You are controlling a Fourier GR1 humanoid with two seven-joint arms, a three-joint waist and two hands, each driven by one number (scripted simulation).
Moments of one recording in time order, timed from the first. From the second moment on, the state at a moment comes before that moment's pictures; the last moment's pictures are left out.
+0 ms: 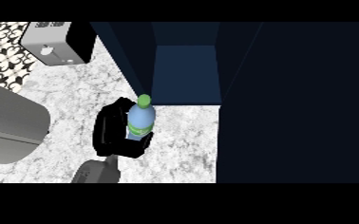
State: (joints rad) left arm -0.13 0.01 -0.16 -1.27 0.41 -0.02 -0.57; right arm 1.13 -0.13 -0.10 -2.43 -0.21 0.57 -0.48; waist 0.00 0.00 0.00
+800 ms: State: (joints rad) left arm -0.39 0.00 -0.53 -1.57 0.38 0.56 -0.21; right arm 1.02 -0.13 -0.10 -2.42 -0.22 0.56 -0.41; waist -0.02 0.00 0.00
